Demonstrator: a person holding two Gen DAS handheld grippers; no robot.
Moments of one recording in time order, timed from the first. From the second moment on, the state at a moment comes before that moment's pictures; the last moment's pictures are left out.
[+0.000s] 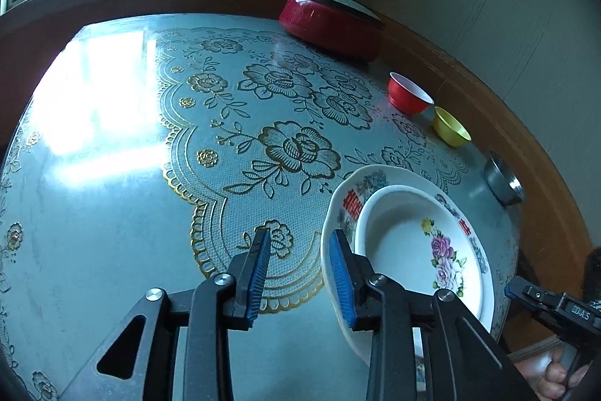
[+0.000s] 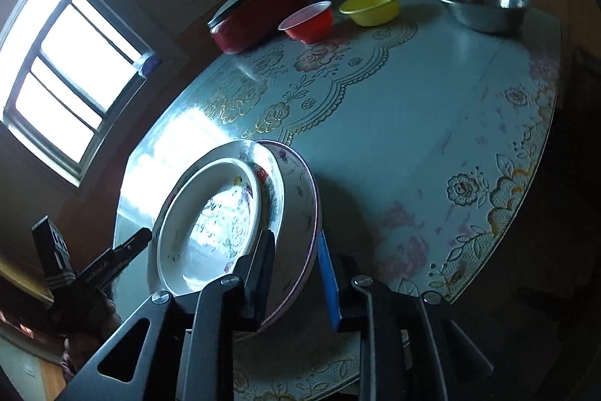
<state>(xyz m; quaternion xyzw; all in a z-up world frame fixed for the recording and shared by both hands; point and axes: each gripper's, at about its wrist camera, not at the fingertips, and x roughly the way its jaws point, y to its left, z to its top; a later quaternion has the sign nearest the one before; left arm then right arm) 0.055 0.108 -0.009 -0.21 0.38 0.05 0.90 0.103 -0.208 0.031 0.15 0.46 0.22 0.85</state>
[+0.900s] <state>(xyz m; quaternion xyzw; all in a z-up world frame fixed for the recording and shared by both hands) 0.043 0.098 -0.018 -0.15 0.40 0.01 0.90 0.108 -0.125 0.003 0.08 0.51 0.34 0.79</state>
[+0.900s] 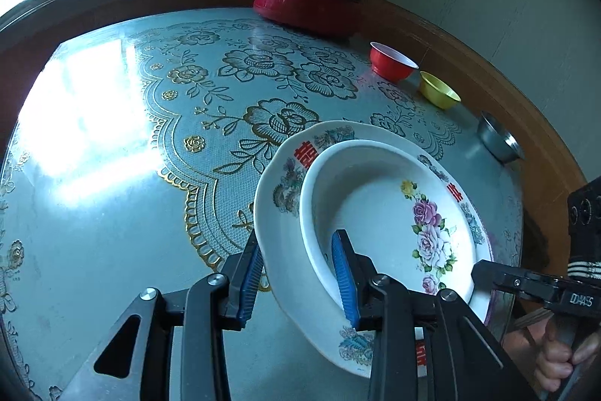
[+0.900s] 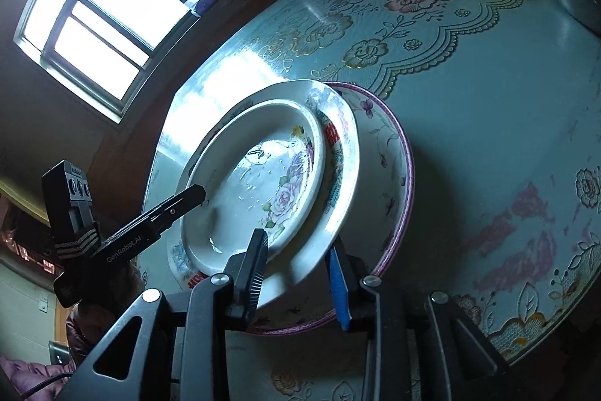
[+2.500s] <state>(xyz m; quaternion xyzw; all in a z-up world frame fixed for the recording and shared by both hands) 0.060 0.007 0.032 -0.08 0.38 0.00 0.92 0.117 -0.183 0.027 0.05 0.47 0.27 0.84</state>
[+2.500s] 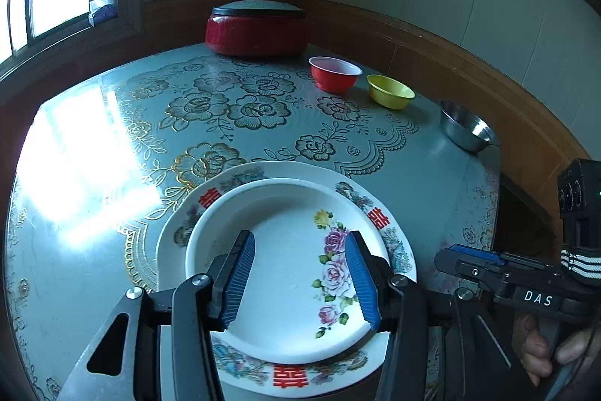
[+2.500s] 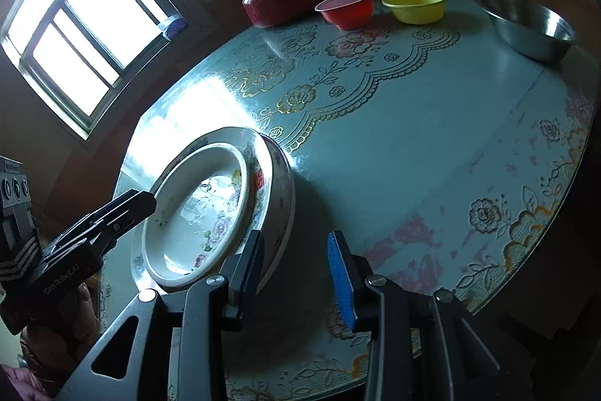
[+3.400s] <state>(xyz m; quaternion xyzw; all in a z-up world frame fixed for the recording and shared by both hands) 0.158 -0.108 0.026 -0.04 0.41 -0.02 0.91 0.207 -0.321 0.051 0.08 0.44 0.15 0.88</state>
